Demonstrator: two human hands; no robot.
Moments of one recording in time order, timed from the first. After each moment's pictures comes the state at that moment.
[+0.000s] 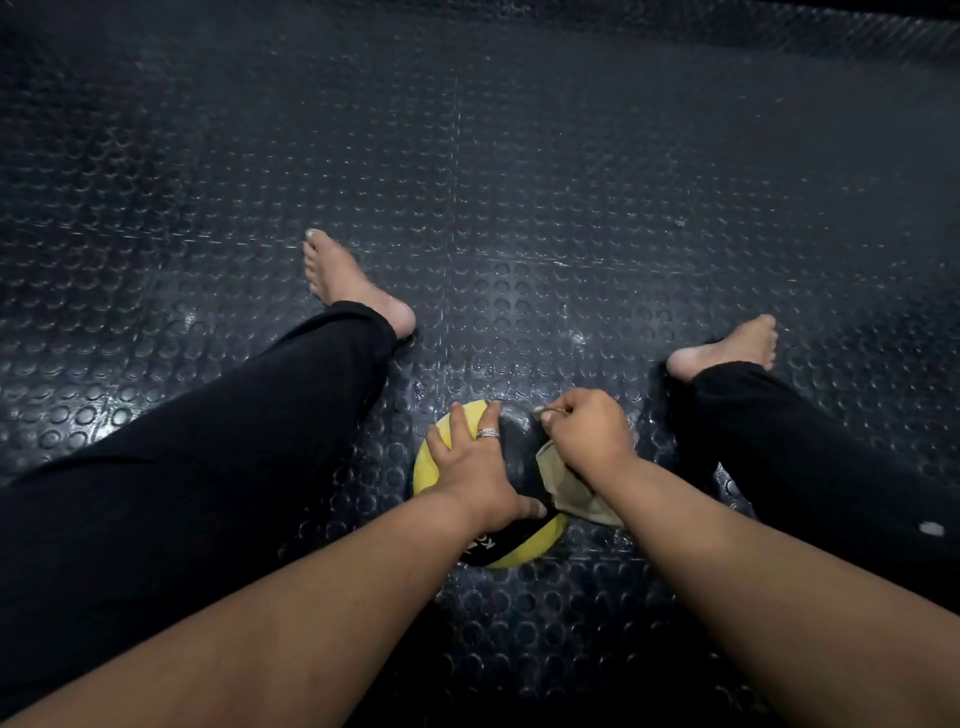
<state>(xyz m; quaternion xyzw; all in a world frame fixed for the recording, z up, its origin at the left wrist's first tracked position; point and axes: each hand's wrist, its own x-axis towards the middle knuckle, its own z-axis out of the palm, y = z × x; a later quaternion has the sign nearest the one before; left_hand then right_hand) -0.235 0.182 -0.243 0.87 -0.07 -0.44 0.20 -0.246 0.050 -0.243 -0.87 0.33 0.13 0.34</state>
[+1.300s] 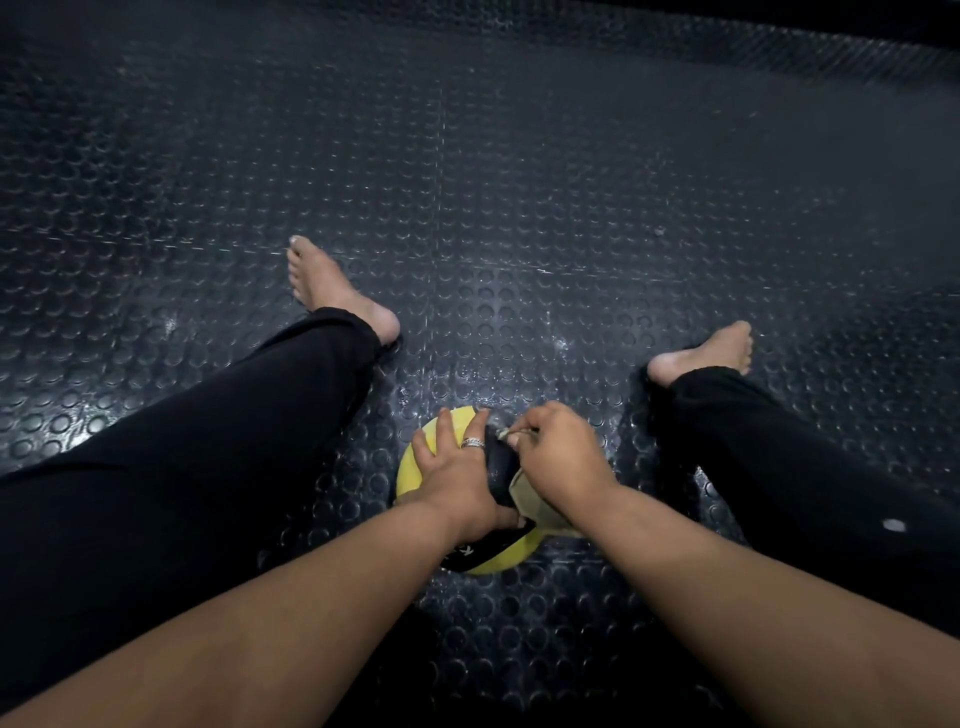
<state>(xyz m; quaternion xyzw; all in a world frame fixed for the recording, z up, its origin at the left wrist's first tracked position) -0.235 0.184 -0.257 0.88 -0.13 -0.43 0.17 -0.260 0.062 -0.236 -0.92 0.23 0.12 0.30</state>
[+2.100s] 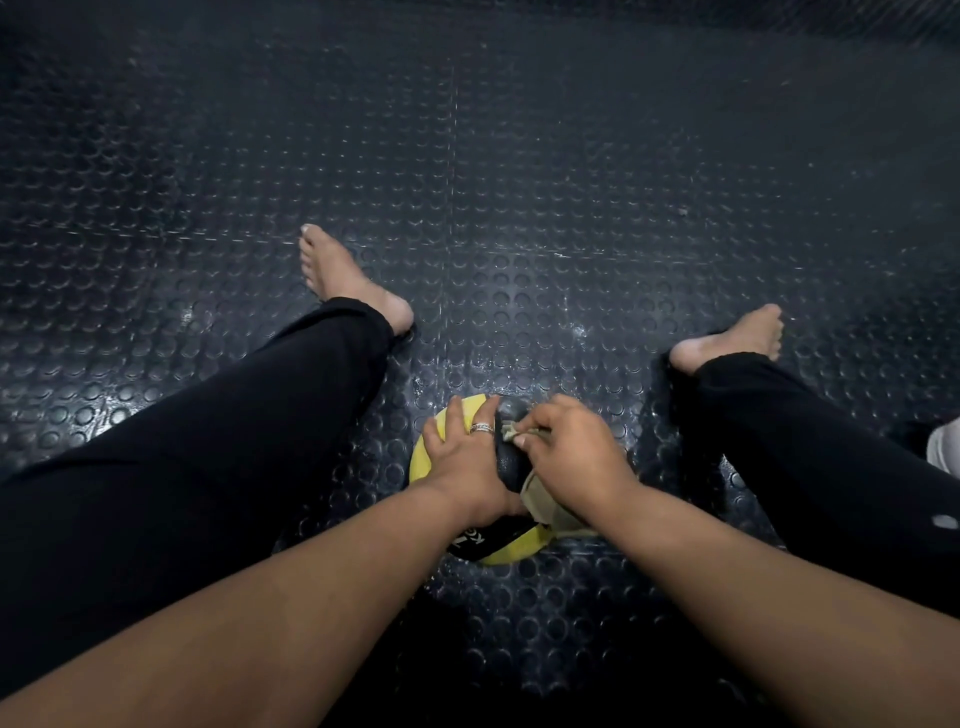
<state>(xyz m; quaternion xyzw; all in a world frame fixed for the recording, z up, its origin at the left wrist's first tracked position) -0.230 0.188 -0.250 0.87 -0.09 -0.44 0.20 -0.266 0.066 -0.235 -0.93 0.17 0.10 0.32</state>
